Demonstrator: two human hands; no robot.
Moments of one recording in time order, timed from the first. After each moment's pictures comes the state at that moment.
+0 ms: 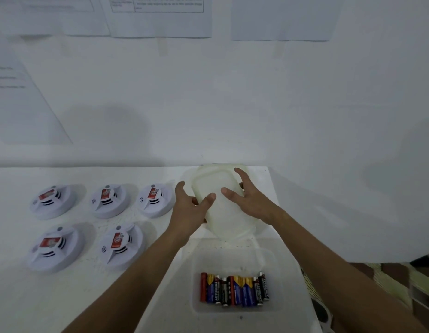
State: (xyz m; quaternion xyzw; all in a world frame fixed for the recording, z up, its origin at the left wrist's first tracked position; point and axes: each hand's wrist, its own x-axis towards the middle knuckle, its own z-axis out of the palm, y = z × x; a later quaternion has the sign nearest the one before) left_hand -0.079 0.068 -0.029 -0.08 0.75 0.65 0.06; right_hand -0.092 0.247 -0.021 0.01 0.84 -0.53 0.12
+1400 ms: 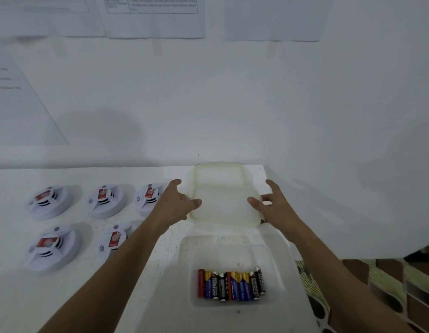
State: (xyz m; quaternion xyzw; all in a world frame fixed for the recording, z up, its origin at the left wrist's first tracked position) left_hand -0.091 0.034 -0.012 -0.04 0.85 0.52 0.13; right_hand -0.049 0.291 -0.032 0.13 0.81 -0.57 0.04
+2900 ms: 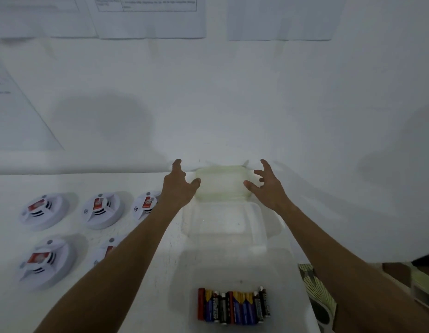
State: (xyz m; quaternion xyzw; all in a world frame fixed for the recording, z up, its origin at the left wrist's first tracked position) left_hand -0.168 0.056 -0.021 -0.03 0.91 0.42 -0.01; right_hand -0.153 0.304 -0.058 0.07 0.88 -0.47 -0.04
